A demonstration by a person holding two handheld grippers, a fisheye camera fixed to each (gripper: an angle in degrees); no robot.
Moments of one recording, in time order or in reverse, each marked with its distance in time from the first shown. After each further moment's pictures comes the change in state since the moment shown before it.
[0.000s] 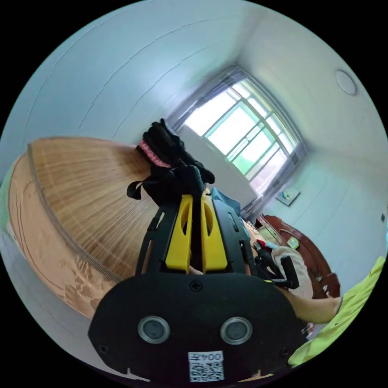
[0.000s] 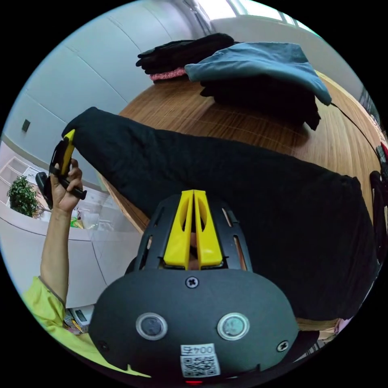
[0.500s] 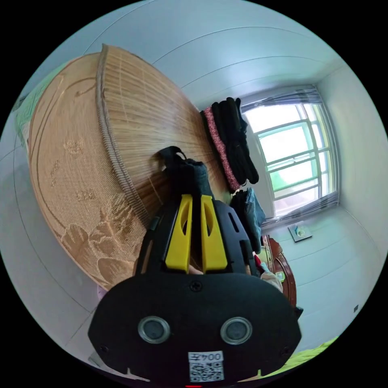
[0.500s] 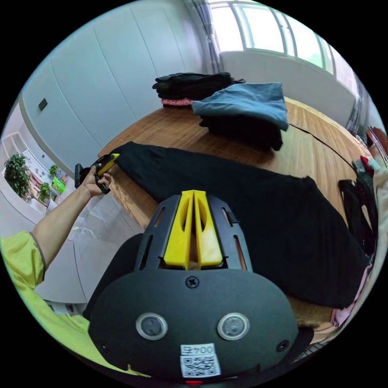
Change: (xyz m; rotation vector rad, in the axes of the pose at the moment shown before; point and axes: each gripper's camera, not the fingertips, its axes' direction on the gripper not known) left arm -0.232 0.009 0.000 -0.142 -0.132 -0.477; right arm -0.012 0.096 -0.077 0.225 0.115 -0.077
